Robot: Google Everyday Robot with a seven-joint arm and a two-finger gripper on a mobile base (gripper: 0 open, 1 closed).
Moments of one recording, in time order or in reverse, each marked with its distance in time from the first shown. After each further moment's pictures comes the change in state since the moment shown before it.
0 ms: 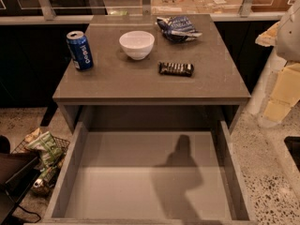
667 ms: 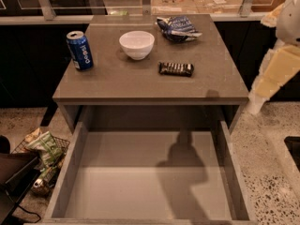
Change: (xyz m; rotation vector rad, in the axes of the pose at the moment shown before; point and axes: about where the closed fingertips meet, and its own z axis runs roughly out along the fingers) arm -0.006 -0.049 -0.003 0.132 -0.071 0.062
